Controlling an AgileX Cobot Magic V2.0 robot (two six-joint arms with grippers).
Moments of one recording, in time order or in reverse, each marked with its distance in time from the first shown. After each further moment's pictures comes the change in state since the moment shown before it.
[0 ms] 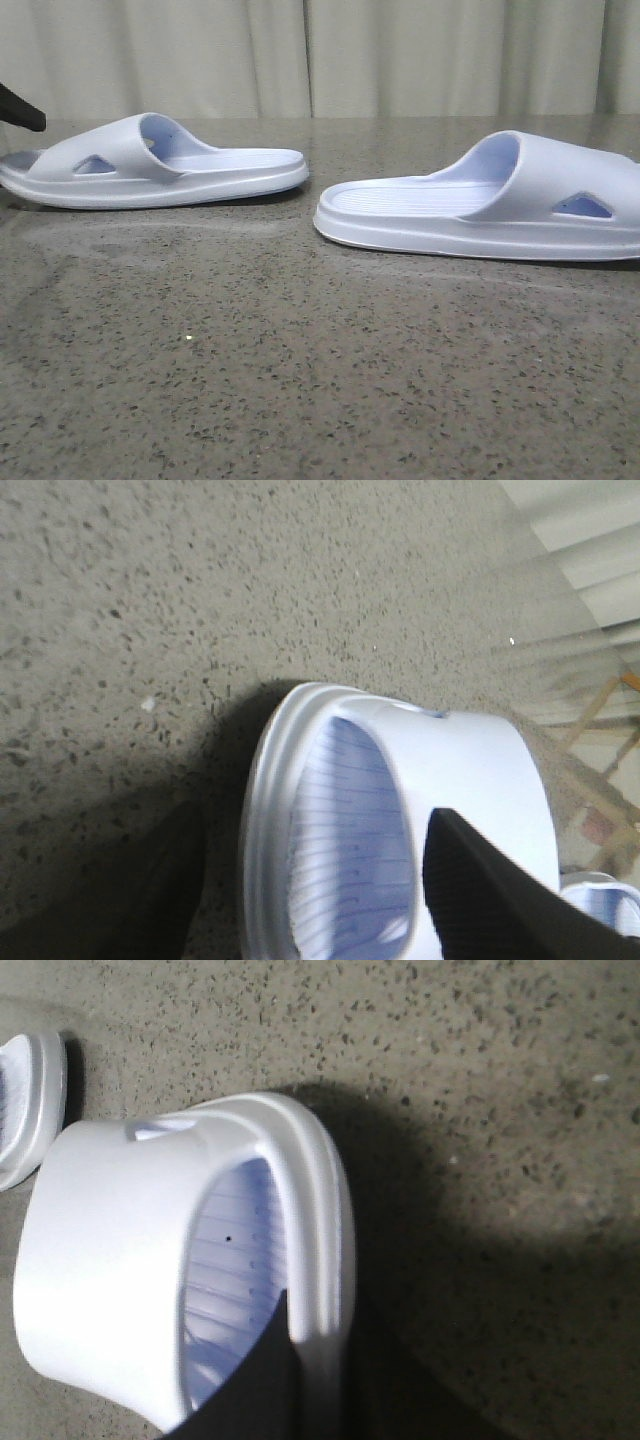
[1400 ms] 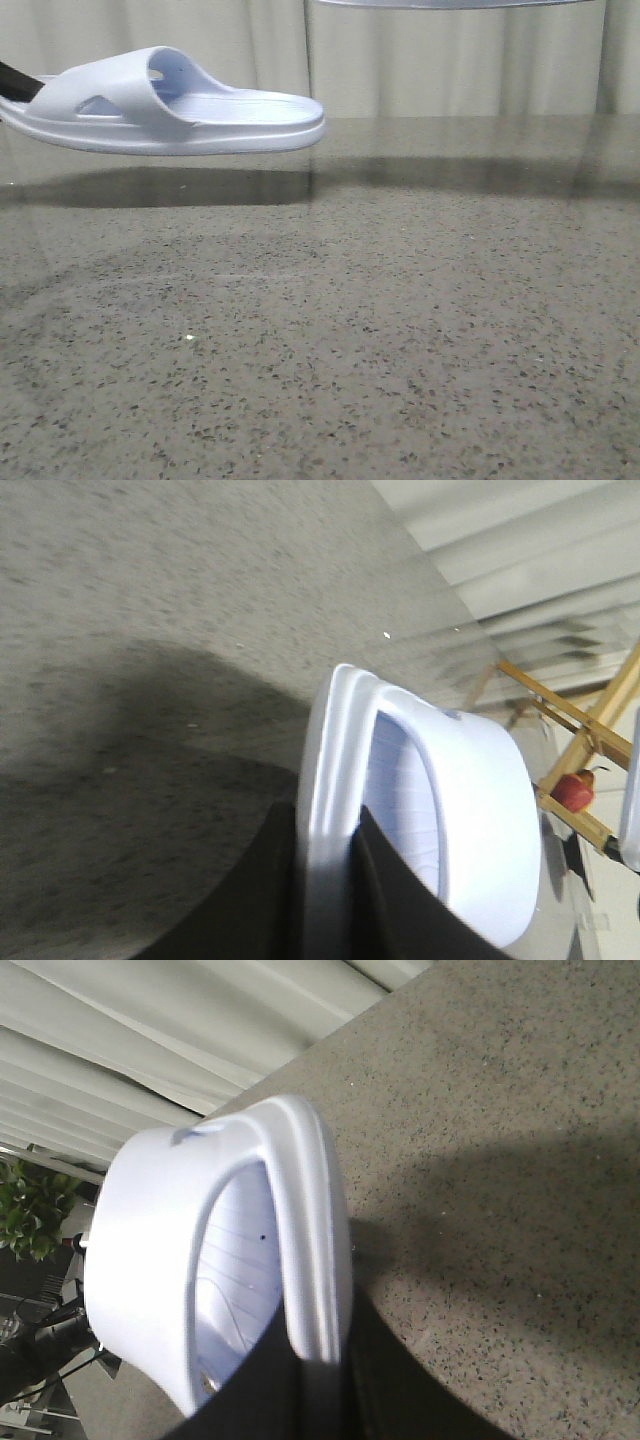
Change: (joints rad) left arm 0.005 -0.012 -0.009 -0.111 0.173 0.031; right arm -0.016 0.002 -0.294 0.302 0.173 -0.035
